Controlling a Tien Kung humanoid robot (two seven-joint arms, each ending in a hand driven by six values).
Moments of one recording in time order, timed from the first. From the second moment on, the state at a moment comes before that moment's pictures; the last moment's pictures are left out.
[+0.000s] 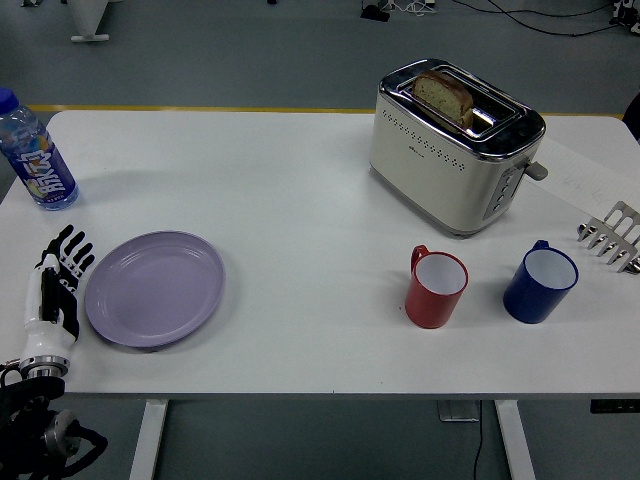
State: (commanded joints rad) left arm -0.07 0.02 -1.55 -1.03 1.04 0.09 -0.47; right arm 0.14 -0.03 1.50 0.23 -1.29 -0.18 -0.40
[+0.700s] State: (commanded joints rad) left arm -0.08 0.00 -1.44 -1.04 0.97 0.12 -0.50; right arm 0.14 -0.03 1.51 0.23 -1.30 -0.18 -0.40
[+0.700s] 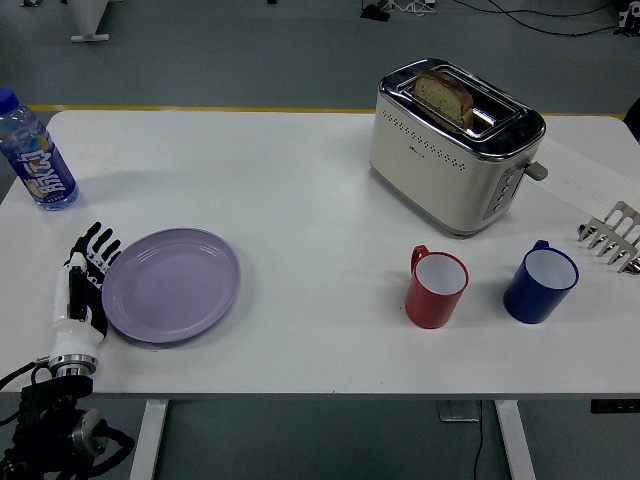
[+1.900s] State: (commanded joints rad) left arm -0.12 0.00 -1.07 -1.09 0.83 0.16 -0.53; right arm 0.13 -0.03 1.50 0.23 -1.30 -0.18 -0.41
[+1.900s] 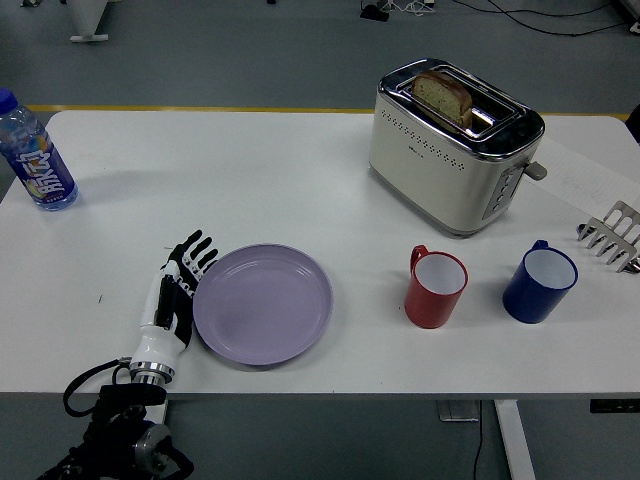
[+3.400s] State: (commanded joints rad) left arm -0.19 0.08 -1.12 -1.19 0.87 0.15 -0.41; right arm 0.15 -0.04 1.50 0.23 -1.30 -0.18 -0.40
